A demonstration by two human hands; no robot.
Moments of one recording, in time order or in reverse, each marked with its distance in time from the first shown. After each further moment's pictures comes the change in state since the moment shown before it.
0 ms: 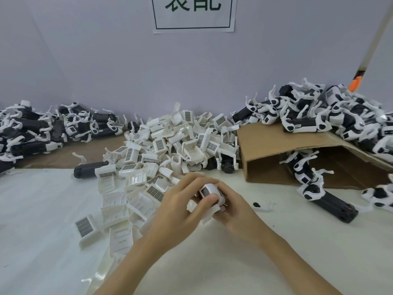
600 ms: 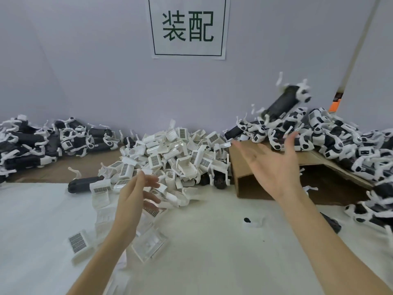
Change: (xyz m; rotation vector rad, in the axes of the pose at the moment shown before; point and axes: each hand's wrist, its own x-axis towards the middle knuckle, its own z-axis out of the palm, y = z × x) left_hand 0.018 -0.047 -0.051 -0.492 0.398 -0.628; right_hand 0.053 -0.071 -0.115 1.278 0.237 -0.051
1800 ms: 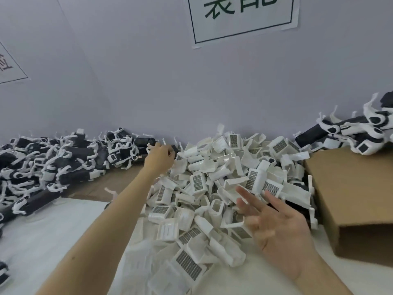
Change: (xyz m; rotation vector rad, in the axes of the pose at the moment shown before) left_hand 0.312 -0.034 -0.064 1.324 0.056 0.193; right_hand 0.086 0.150 -0.072 0.222 -0.130 0.655
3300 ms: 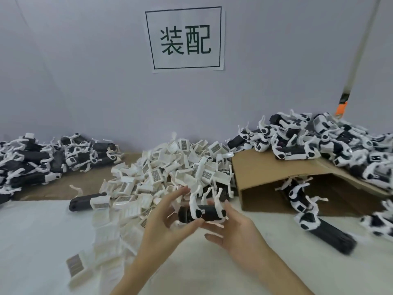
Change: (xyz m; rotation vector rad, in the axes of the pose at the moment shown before) left_hand -0.327 0.149 -0.057 -1.190 -0.118 0.255; right_hand -0.124 0.052 0.053 -0.522 0.328 -0.231
